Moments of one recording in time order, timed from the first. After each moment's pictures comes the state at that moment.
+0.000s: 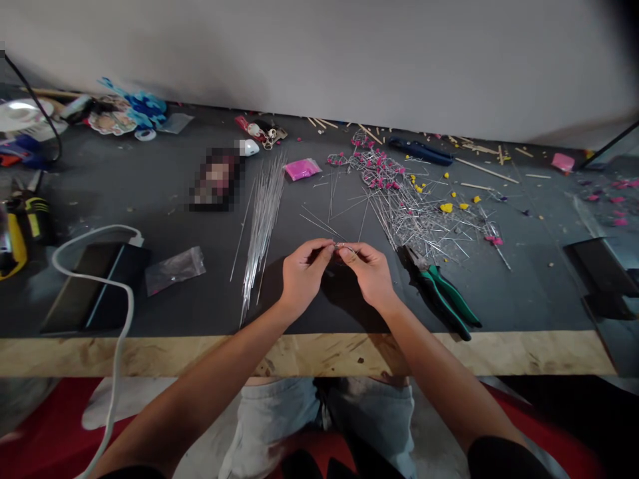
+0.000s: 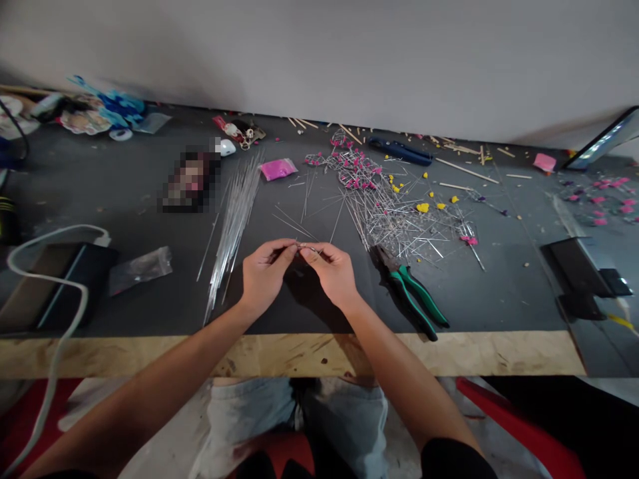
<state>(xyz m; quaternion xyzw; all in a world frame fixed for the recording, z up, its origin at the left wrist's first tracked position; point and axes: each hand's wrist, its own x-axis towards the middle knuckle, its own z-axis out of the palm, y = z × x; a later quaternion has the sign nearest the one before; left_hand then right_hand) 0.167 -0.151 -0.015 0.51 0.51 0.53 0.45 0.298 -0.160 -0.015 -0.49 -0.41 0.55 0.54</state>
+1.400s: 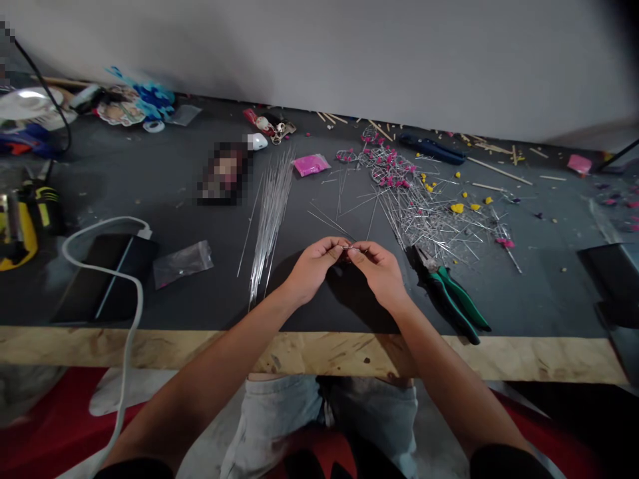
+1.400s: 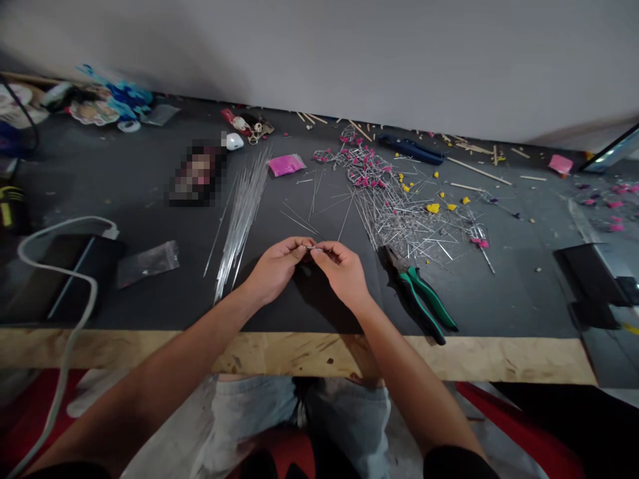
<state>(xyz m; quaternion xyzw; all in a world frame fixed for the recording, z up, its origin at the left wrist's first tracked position) 0.162 -0.138 -0.017 0.41 0.38 0.44 0.70 0.303 -0.160 -0.017 -0.53 -0.42 0.55 0.49</state>
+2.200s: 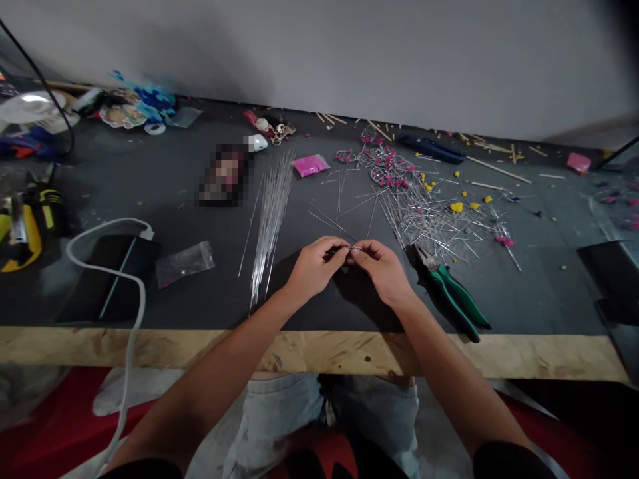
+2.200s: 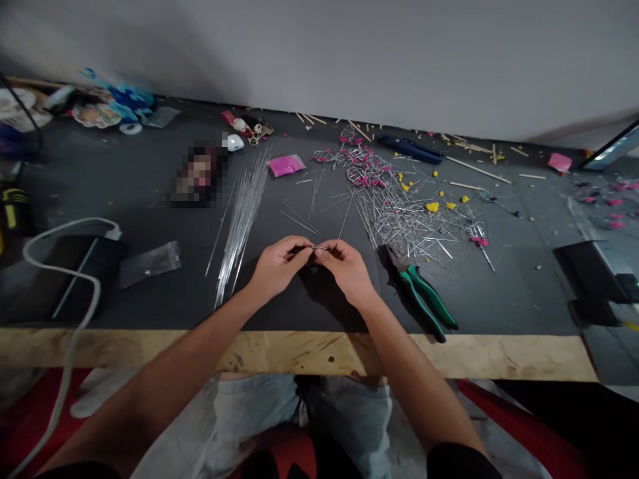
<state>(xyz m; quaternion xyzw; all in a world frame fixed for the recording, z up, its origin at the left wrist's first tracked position) 0.157 -0.139 -0.014 0.63 0.45 0.41 0.48 0.310 -0.158 -0.016 -0.49 -0.38 0.61 0.49</state>
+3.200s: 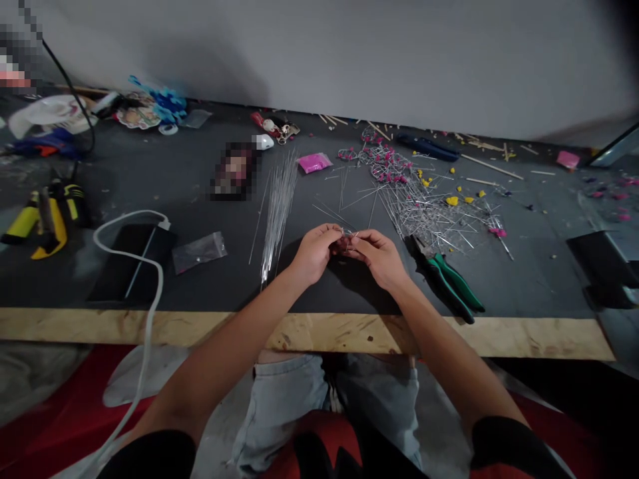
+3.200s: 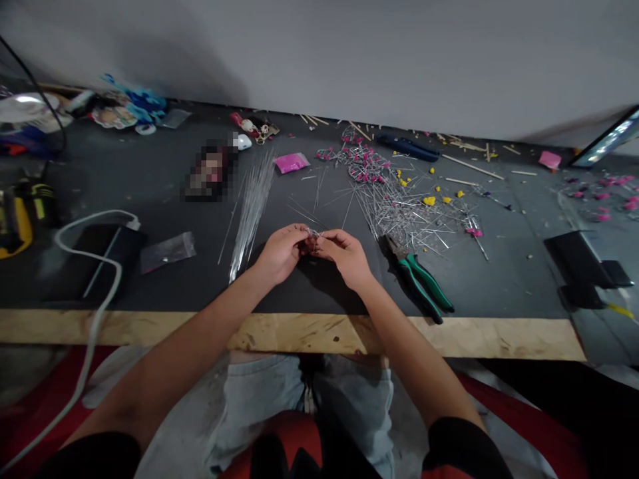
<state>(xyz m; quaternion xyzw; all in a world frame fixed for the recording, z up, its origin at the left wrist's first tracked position) 0.164 -0.133 -0.008 0.29 0.40 0.47 0.74 0.302 -0.160 -0.016 -0.43 -0.36 0.64 0.52</state>
